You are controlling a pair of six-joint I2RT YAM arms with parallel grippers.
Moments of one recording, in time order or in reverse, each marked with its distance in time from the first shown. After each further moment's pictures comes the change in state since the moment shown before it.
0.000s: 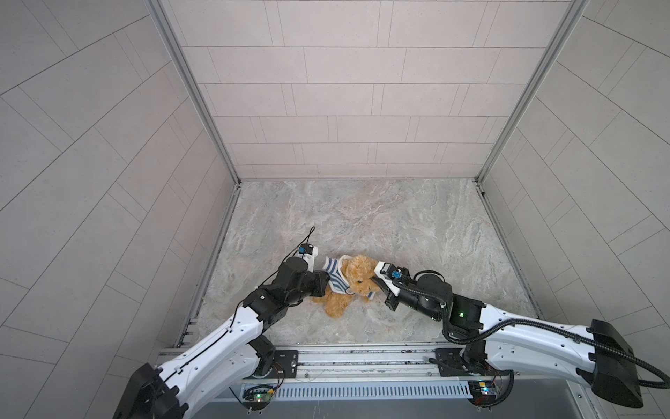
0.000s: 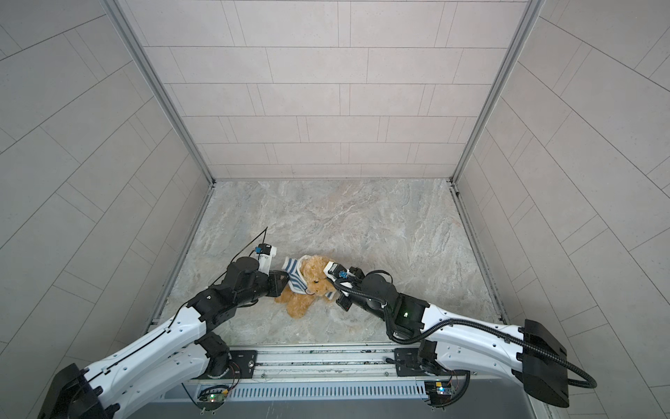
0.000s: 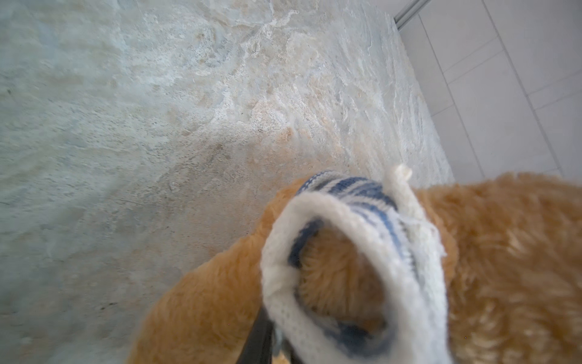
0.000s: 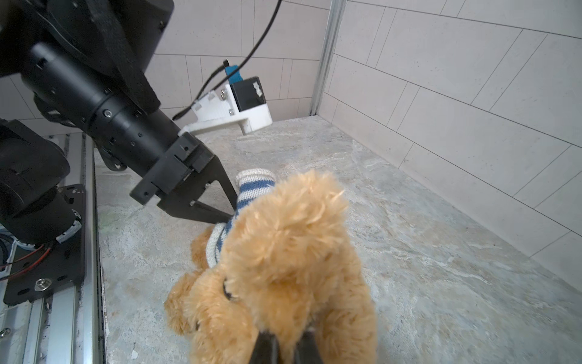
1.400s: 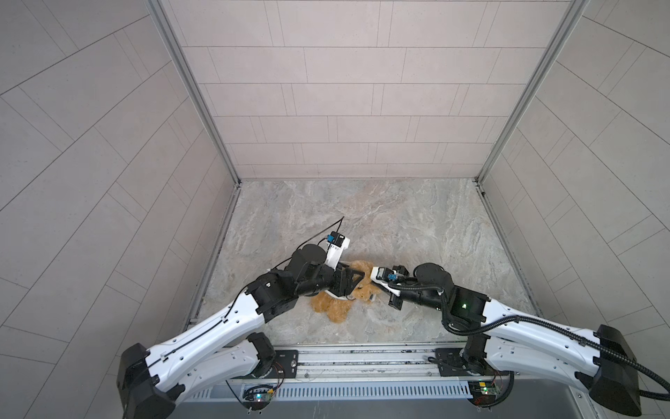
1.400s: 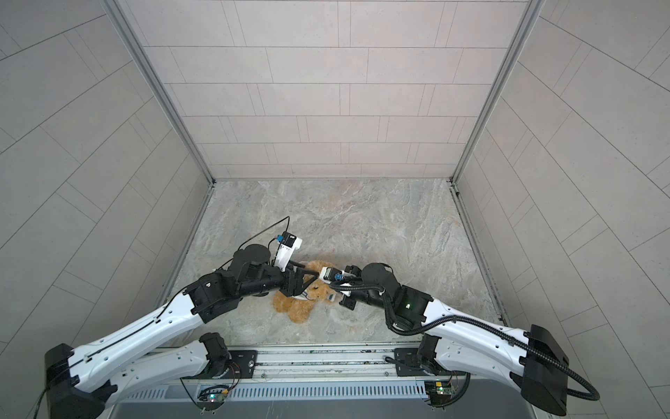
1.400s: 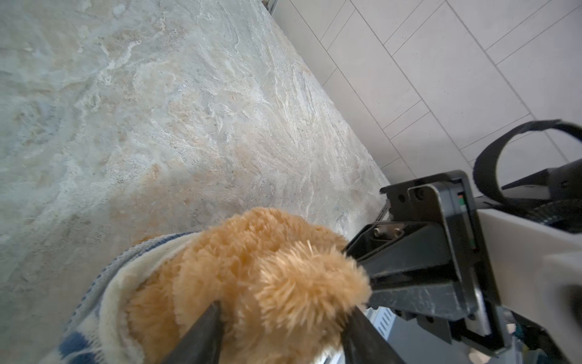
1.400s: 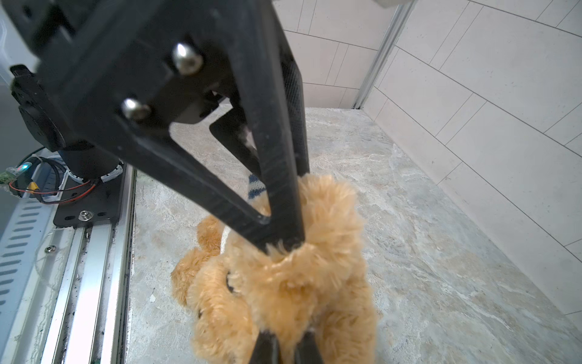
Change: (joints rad) left arm -0.242 0.137 0.354 -0.117 0.065 0.099; right arm -0.083 0.030 0.082 -0.140 -0.261 -0.179
